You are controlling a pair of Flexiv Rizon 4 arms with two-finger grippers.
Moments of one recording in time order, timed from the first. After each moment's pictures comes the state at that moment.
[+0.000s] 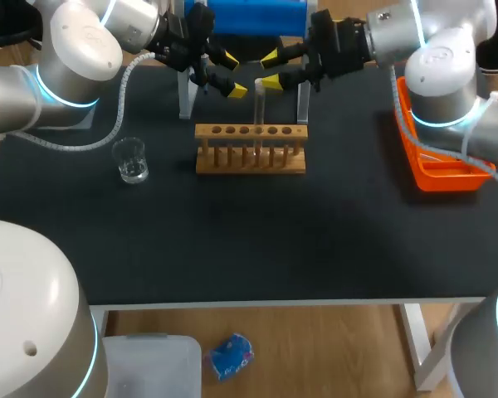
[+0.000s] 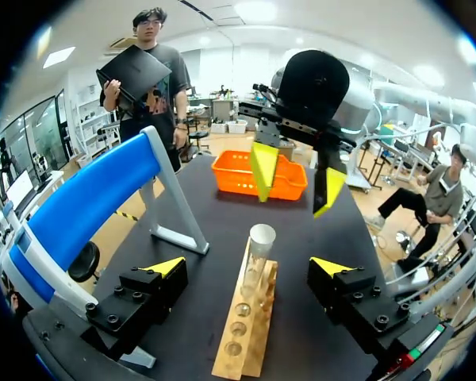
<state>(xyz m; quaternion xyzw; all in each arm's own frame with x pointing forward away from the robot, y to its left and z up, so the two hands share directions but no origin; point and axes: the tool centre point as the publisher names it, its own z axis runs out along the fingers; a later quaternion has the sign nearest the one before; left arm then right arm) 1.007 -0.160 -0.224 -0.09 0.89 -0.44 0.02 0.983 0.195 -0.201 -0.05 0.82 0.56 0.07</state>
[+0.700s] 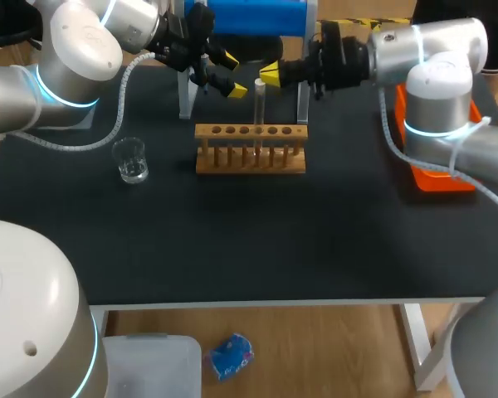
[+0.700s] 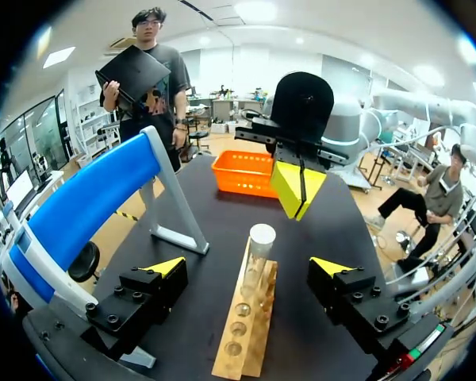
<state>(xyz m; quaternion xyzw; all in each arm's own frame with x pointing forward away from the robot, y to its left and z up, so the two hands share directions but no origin) 1.007 -0.160 -0.224 -0.09 0.89 -0.44 0.02 0.980 0.202 -0.205 -0.04 0.76 0.65 0.03</state>
